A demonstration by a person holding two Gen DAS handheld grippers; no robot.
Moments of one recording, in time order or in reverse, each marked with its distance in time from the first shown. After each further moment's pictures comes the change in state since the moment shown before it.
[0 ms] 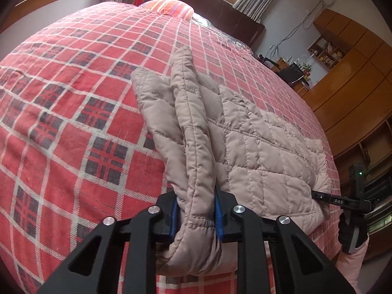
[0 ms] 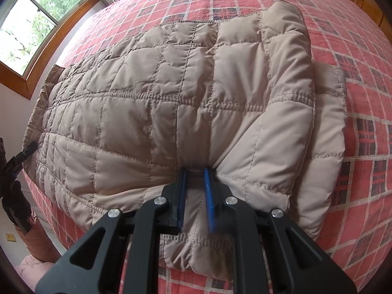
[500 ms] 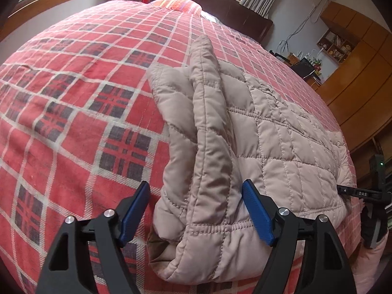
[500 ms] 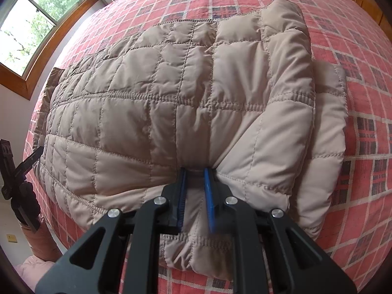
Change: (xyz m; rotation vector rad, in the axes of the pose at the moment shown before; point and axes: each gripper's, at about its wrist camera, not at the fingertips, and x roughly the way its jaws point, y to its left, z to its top) left arm 0.025 0.027 -0.014 0.022 0.022 0.084; right arm 0.001 -0.002 0.003 -0.001 0.012 -0.004
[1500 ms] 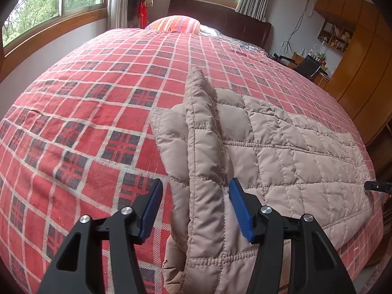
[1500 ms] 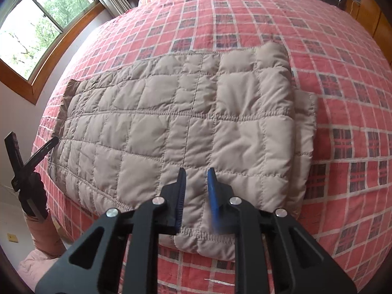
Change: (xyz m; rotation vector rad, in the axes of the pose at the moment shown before) left arm -0.016 -0.022 0.026 0.111 -0.097 0.134; right arm -0.046 0.016 -0.001 -0.004 -0.063 0.006
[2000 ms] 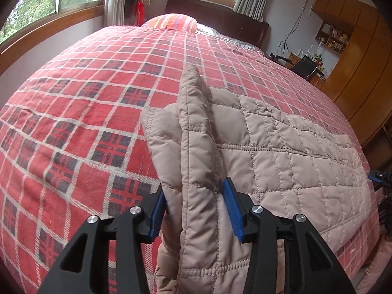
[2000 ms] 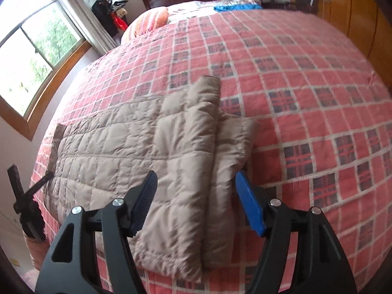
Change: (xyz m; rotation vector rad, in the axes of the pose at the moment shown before) left arm 0.006 -0.005 0.003 -0.005 0.003 -0.018; right arm -0.041 -0.066 0.000 0.081 -0.213 -0.028
